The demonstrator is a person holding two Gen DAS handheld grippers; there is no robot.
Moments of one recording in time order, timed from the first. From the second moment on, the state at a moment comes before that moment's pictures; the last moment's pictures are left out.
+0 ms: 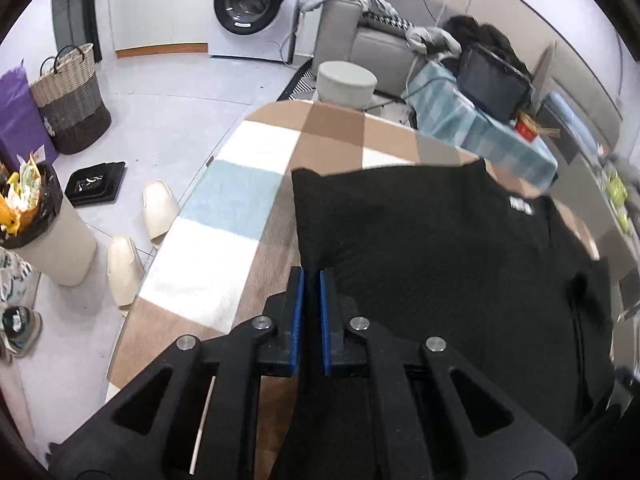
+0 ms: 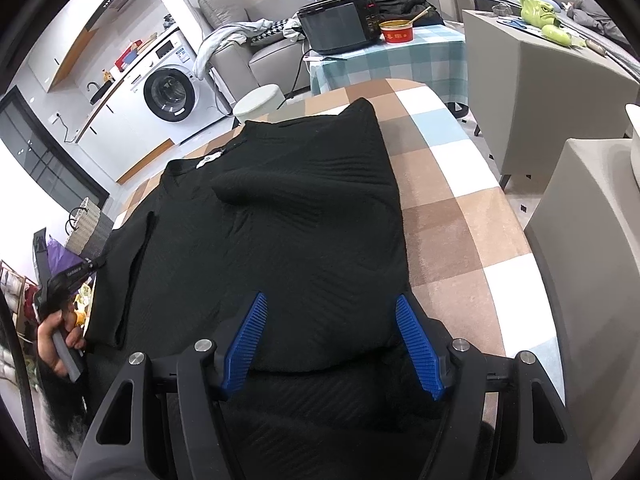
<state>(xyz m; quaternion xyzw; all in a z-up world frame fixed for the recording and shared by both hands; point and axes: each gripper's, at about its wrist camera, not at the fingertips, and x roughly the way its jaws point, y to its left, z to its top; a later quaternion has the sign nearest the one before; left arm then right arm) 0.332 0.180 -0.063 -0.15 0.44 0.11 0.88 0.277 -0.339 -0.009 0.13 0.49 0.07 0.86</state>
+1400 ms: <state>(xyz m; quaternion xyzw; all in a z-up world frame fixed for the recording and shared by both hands) 0.042 0.172 -0.036 -0.11 0.44 0.08 0.89 0.096 -0.396 -0.004 0.14 0.48 0.10 0.86</state>
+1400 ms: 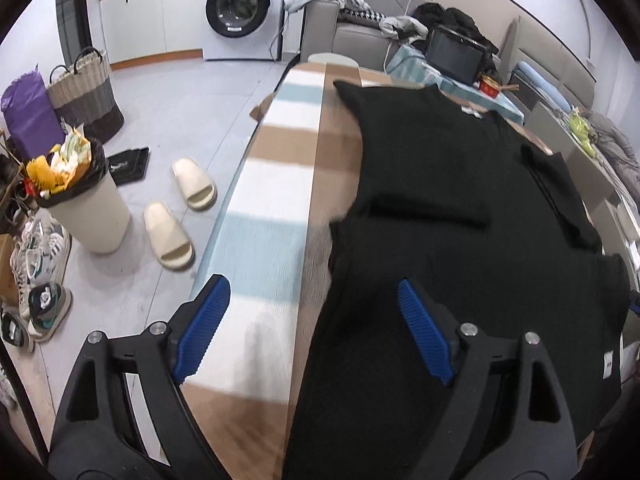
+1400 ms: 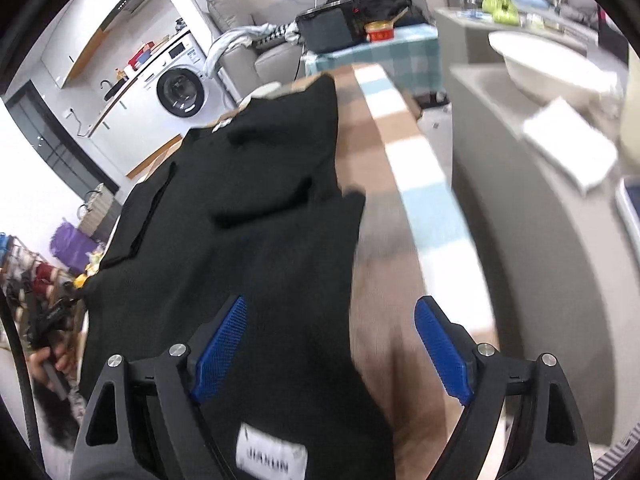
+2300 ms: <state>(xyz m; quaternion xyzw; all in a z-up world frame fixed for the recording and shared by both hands) 0.001 0.115 -0.047 -0.06 0.46 -0.01 0.89 0.061 -0.359 -0.024 0.00 0.48 0.18 0.86</state>
